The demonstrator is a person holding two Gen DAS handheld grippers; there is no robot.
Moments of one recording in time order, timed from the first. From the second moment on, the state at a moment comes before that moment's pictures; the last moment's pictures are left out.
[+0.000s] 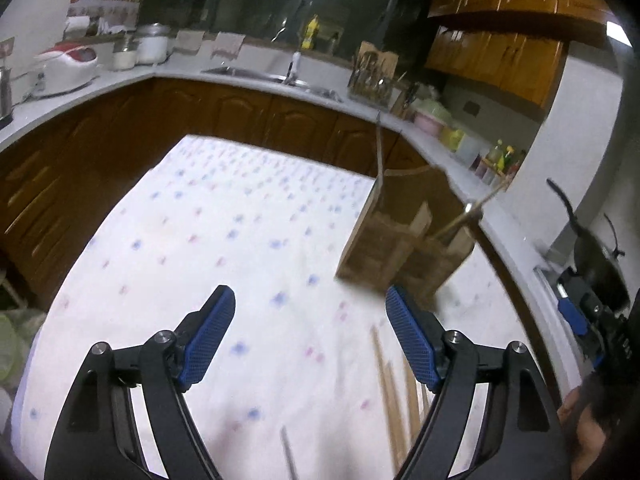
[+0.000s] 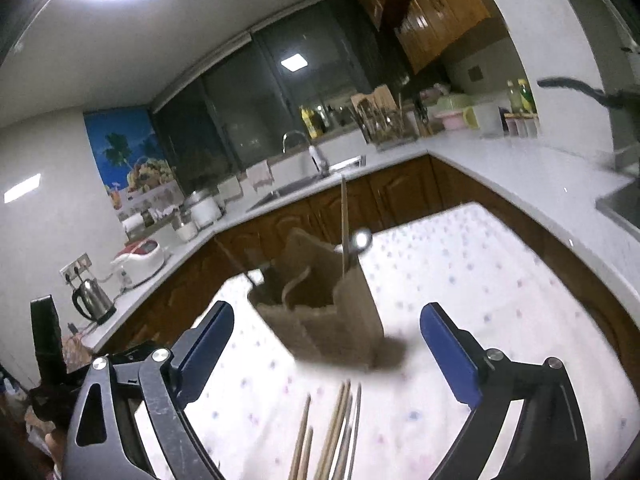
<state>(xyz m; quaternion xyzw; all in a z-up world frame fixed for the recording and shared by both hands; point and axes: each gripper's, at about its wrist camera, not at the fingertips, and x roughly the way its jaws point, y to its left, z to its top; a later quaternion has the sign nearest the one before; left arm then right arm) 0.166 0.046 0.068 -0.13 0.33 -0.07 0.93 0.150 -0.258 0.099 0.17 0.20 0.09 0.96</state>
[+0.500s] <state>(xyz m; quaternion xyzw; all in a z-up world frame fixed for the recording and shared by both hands) 0.109 0.048 0.017 -0.07 0.42 -0.06 0.90 0.102 -0.242 0.060 0.15 0.25 0.09 0.95</state>
